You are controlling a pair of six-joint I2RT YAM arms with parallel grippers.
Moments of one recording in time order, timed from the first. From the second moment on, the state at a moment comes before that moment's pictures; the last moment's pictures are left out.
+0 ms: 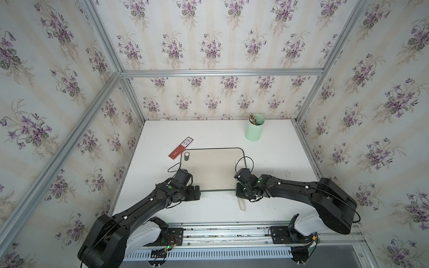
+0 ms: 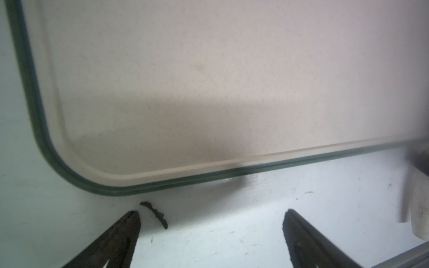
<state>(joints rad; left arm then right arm) -0.50 1.09 0.46 -0.54 0.09 -0.58 0.90 1.50 0.72 -0.45 0.00 0.99</state>
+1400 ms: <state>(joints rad) -0.50 0.65 0.49 -0.45 -0.54 -0.30 0.45 1.12 0.60 -0.15 0.33 0.35</state>
